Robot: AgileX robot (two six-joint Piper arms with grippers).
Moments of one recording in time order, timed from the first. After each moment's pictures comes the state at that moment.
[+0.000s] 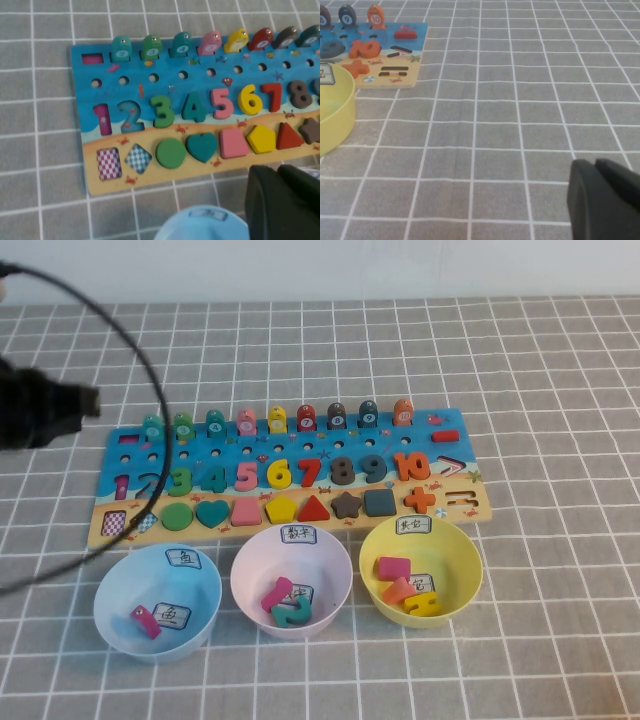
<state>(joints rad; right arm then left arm) 0.08 -0.01 0.03 0.02 0.37 0.03 -0.14 1.22 -1.12 -0.23 0.79 0.04</state>
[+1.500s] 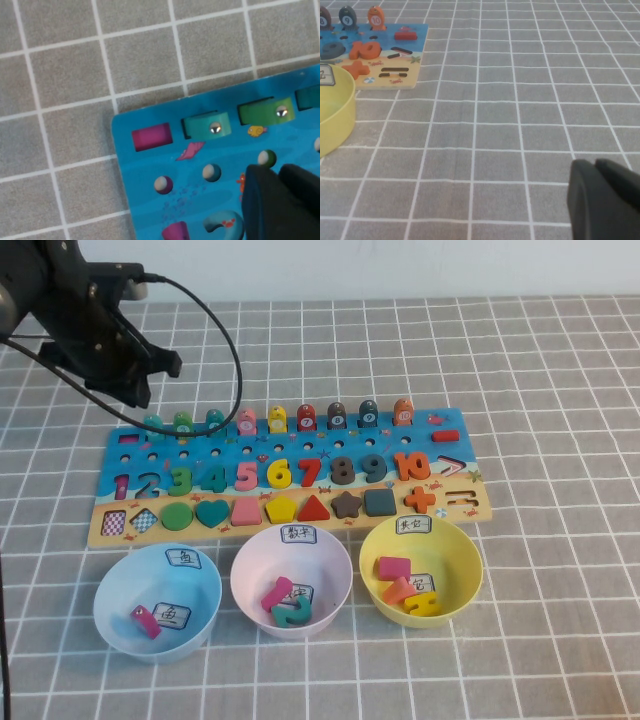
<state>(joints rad) 0.08 -0.01 0.03 0.02 0.37 0.03 -0.14 2.18 -2.07 -0.06 1.15 0.07</state>
